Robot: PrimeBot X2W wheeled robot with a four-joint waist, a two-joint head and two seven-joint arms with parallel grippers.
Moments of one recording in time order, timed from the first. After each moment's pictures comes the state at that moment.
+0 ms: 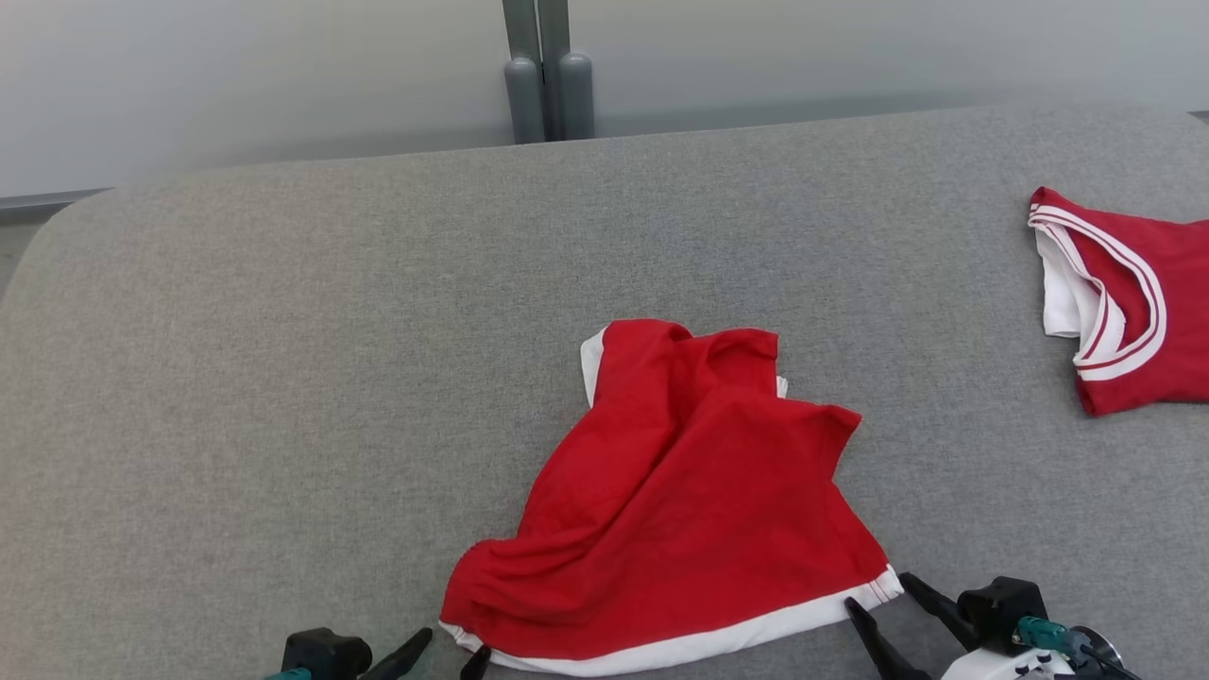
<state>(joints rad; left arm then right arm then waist) 0.01 0.41 -0.61 0.26 -0.69 -0.13 -0.04 0.00 -0.36 0.46 0.37 0.43 0.13 -0.15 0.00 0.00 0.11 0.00</state>
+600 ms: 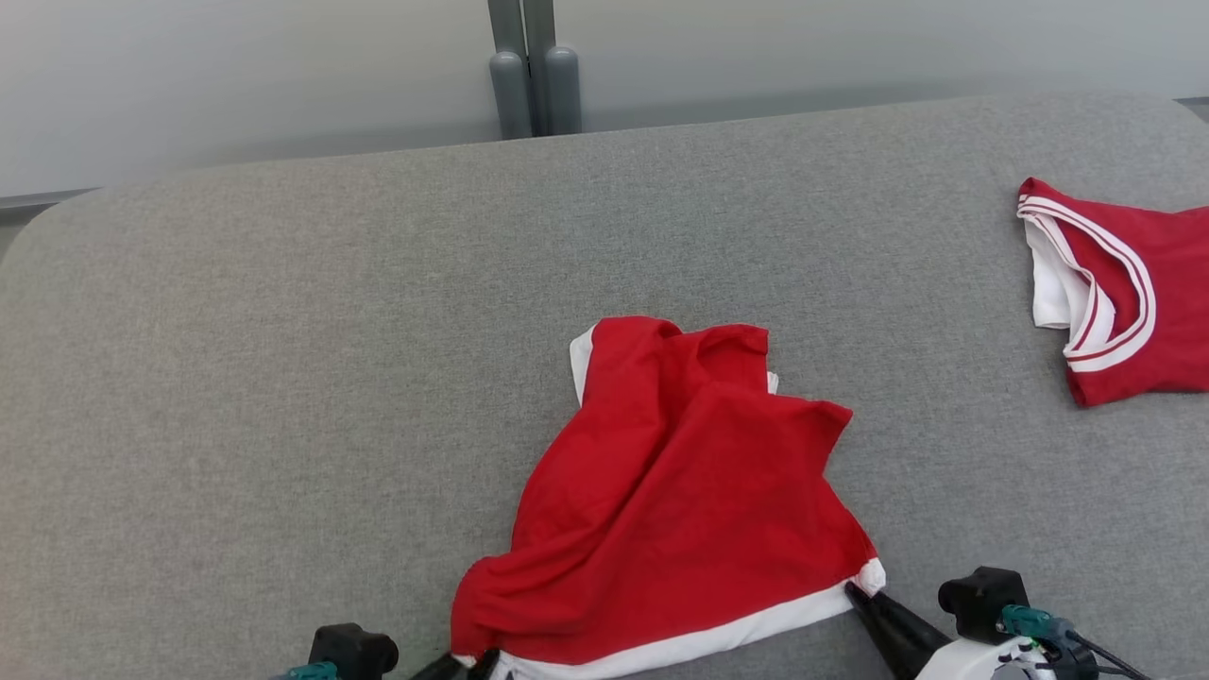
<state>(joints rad) -0.04 0.45 -0.72 0.24 -0.75 -0.13 -0.03 -0.03 -0.35 0.51 0.36 0.49 0.13 -0.14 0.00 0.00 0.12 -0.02</state>
